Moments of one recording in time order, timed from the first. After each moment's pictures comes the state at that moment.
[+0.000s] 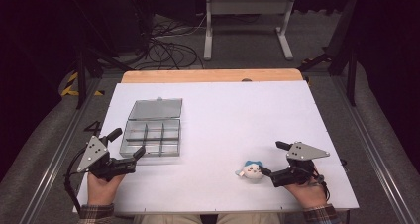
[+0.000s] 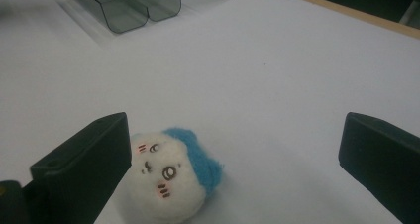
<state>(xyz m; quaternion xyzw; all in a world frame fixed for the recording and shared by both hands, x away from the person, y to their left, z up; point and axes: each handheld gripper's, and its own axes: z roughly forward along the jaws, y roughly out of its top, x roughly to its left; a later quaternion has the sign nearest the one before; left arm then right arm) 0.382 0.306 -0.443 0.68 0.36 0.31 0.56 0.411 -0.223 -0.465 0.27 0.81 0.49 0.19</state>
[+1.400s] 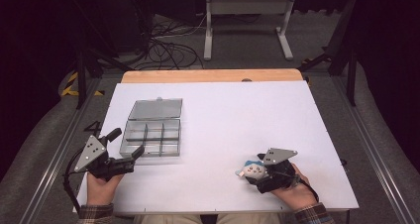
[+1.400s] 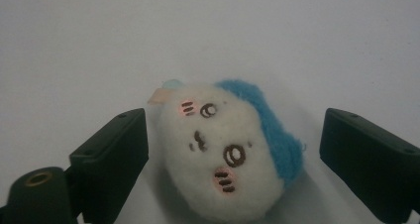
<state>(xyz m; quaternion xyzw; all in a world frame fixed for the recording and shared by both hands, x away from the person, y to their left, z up) 0.383 0.310 -0.444 0.68 0.36 0.30 0.57 0.415 -0.182 -0.489 0.23 0.88 0.38 0.13</state>
